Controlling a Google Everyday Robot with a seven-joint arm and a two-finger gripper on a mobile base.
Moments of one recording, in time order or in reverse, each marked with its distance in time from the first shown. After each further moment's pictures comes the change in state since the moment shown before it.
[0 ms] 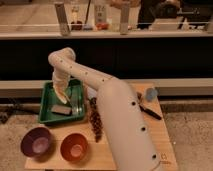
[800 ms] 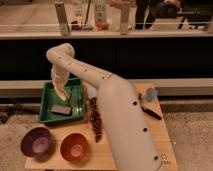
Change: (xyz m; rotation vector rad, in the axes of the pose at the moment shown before) arm 0.007 0.000 -0.022 -0.019 0.026 -0.019
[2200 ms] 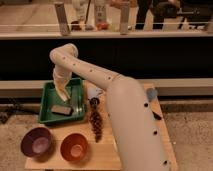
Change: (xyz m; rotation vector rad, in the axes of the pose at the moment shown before) arm -0.012 0.001 -0.010 0.018 0.033 -0.006
